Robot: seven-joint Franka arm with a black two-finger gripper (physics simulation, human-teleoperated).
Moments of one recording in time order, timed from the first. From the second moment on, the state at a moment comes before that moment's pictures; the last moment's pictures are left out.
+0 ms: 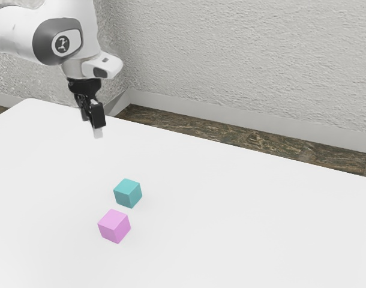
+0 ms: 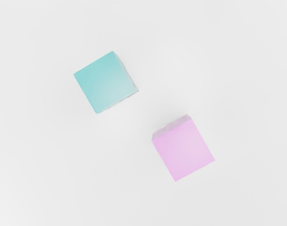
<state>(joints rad) 0.15 -0.12 -0.17 -1.83 0.08 1.64 0.47</state>
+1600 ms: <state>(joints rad) 0.23 0.40 -0.18 -2.00 0.10 2.33 1.52</state>
